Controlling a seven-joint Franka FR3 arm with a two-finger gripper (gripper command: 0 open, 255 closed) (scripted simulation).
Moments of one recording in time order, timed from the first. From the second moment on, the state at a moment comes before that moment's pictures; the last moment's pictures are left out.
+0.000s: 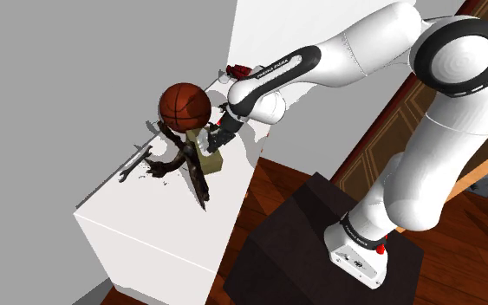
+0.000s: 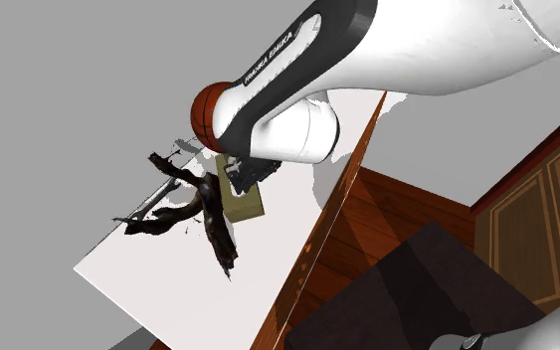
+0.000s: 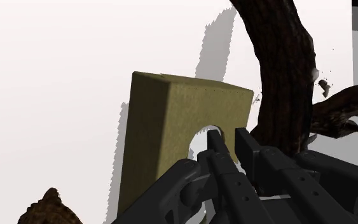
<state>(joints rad) 0.23 0.19 0.04 -2.32 0.71 2.69 -0.30</state>
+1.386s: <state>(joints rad) 0.23 -0.02 0.00 -2.27 0.50 2.47 -0.08</state>
